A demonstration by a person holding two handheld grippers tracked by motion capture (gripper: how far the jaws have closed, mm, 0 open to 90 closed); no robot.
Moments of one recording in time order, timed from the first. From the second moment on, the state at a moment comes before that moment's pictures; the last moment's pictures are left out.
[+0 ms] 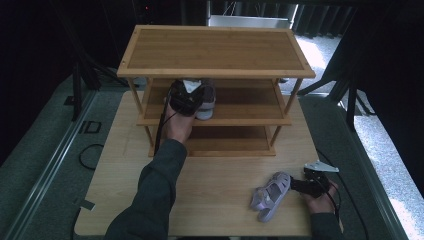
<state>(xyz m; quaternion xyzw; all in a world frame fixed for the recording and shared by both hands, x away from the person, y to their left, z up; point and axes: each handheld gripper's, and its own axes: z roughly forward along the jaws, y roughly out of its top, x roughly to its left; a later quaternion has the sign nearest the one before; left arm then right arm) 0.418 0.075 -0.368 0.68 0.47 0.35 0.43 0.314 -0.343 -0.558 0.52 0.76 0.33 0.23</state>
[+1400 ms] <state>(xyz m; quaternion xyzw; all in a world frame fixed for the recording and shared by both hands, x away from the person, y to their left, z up) 0.358 0.108 -0.361 0.68 0.40 0.31 0.54 0.314 -0.343 -0.558 0.52 0.76 0.33 0.23</state>
